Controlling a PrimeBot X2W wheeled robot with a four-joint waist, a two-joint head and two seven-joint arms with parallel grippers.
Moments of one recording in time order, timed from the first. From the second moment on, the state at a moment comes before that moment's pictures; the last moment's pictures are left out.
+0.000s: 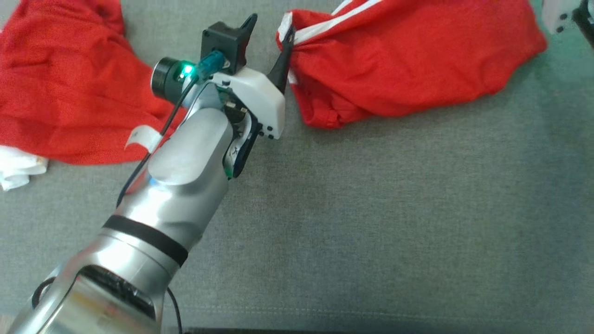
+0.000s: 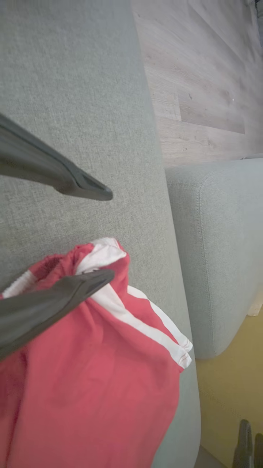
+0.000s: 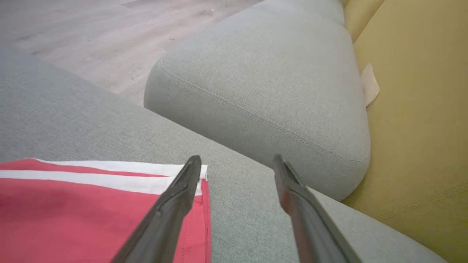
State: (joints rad) left arm -0.97 0.03 -0.80 0.84 -0.55 0.10 -0.23; right arm -1.36 -0.47 1.01 1.10 0.65 0.13 -0.04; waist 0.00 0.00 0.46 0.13
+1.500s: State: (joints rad) left arm -0.12 0.11 -0.33 0.18 -0.23 0.13 -0.25; right arm -0.27 -0.13 0.09 0.45 0.33 0.13 -0.21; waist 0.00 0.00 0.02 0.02
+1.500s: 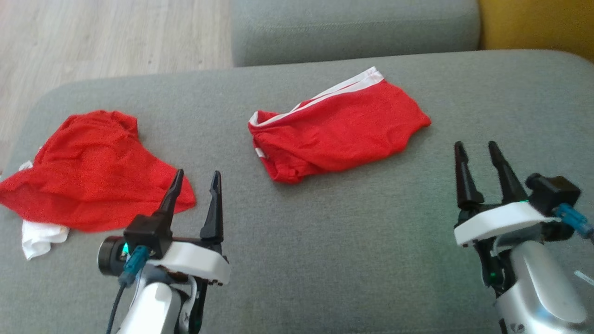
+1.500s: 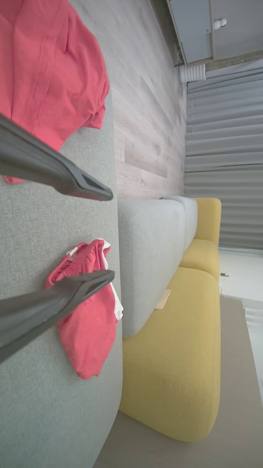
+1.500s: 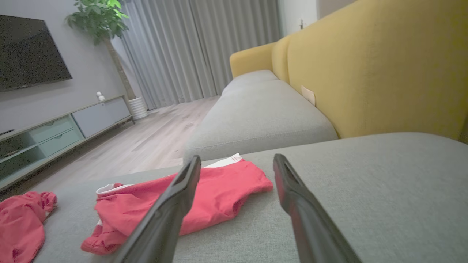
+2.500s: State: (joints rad) left arm -0.23 0.05 -0.38 0.20 -0.21 0.04 -0.25; right arm -0.78 -0.12 -0.47 1.02 0.56 0.13 0.20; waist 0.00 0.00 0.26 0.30
